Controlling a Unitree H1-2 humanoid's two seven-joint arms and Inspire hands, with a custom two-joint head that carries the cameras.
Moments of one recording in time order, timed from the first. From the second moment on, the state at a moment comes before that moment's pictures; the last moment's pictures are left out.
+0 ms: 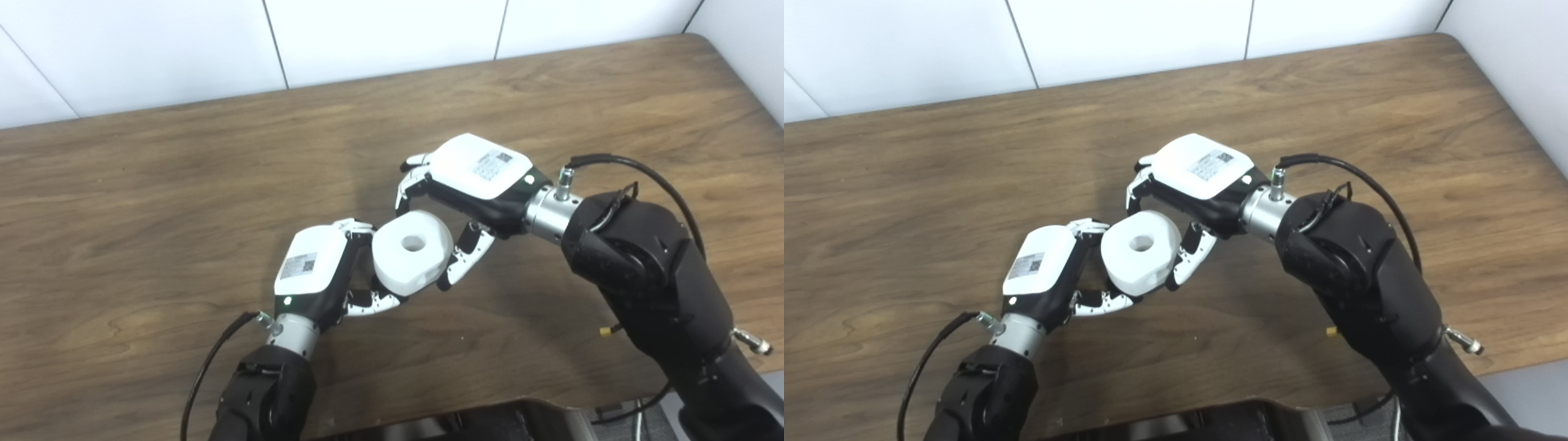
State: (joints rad) left arm 0.03 0.10 -0.49 -0.35 1.03 0.23 -0.28; right arm -0.27 -0.39 0.27 -0.65 -0.88 0.11 0.86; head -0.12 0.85
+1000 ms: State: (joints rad) left arm 0.03 0.10 -0.49 -0.33 1.03 0.22 -0.26; right arm -0.27 -0.38 0.26 -0.69 -0.90 0.11 0.91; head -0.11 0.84
